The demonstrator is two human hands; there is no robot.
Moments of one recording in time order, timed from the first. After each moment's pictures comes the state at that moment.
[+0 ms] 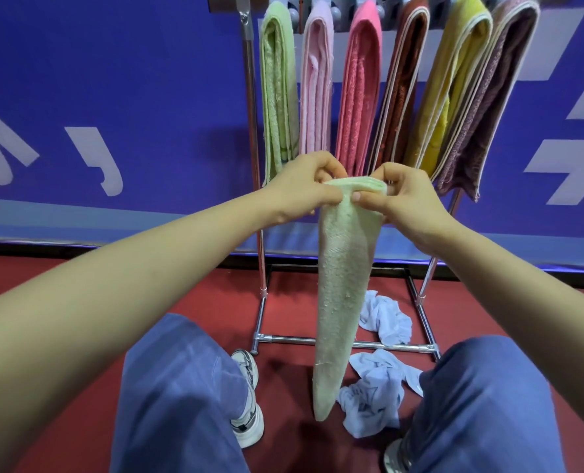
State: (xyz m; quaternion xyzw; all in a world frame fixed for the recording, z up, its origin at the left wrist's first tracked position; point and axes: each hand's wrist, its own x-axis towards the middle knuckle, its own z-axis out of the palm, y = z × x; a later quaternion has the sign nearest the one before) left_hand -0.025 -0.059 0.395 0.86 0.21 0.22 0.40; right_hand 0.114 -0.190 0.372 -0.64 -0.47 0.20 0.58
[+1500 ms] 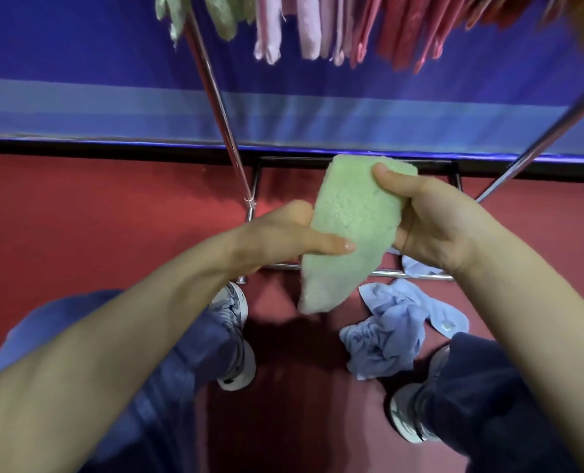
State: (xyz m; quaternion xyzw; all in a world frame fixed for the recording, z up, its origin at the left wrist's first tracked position) left_hand 0.045 0.043 0.146 0.67 0.30 -0.09 0.68; right_hand 0.206 -0.064 0.168 -0.55 -0.01 0.60 0.59
